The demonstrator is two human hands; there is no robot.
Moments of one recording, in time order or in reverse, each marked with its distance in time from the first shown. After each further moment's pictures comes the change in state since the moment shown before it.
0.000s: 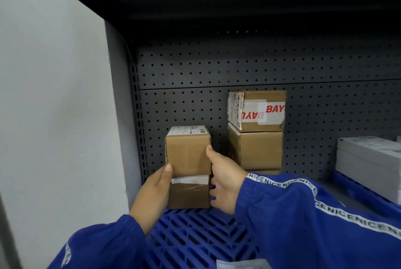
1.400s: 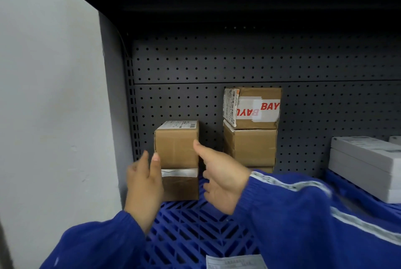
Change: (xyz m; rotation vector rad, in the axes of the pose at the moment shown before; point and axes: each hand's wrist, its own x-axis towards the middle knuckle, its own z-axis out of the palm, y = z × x) left_hand -0.013 0.022 0.015 0.066 0.314 0.040; right_hand -0.054 -0.004 -0.009 -0.132 -0.150 -0.162
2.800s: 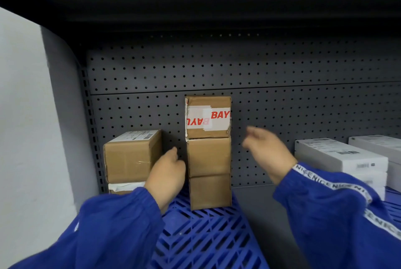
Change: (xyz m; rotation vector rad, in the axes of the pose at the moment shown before) left_hand -0.006 0.065 0.103 0.100 -0.356 -0.074; right_hand -0.017 -0.028 -0.166 -0.495 0.491 -0.375
